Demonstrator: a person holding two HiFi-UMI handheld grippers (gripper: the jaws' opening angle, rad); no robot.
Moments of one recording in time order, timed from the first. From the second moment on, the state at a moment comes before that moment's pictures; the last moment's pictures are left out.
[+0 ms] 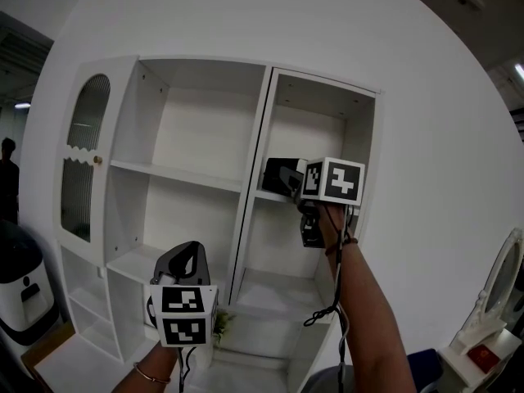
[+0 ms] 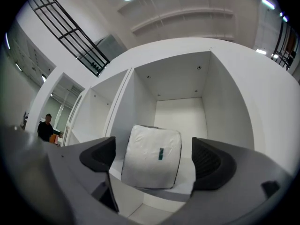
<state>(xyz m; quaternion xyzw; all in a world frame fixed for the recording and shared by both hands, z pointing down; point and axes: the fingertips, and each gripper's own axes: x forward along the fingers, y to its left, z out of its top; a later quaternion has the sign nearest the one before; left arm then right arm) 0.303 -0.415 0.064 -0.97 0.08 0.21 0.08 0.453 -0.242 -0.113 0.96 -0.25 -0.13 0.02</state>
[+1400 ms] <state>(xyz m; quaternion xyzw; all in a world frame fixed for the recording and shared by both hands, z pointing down) 0.307 -0.405 0.077 -0.97 0.08 0.20 0.07 0.469 -0.249 -0.107 0.97 -0.23 -0.11 0.04</state>
